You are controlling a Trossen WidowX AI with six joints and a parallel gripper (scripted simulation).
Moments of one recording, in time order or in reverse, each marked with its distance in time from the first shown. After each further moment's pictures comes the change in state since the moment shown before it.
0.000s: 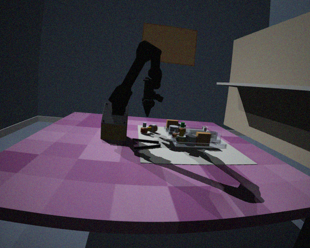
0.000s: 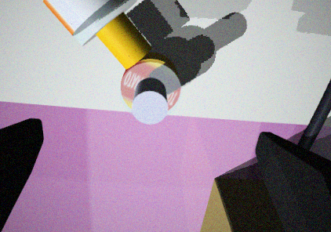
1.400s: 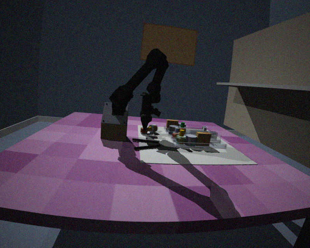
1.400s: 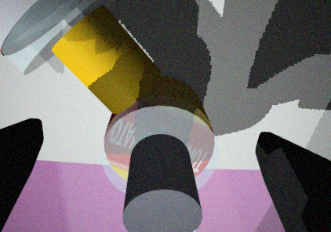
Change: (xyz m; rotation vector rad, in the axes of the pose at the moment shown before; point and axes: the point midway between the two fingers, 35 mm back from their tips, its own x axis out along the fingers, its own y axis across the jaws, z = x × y) arm 0.088 0.002 -0.007 0.022 0.015 -0.007
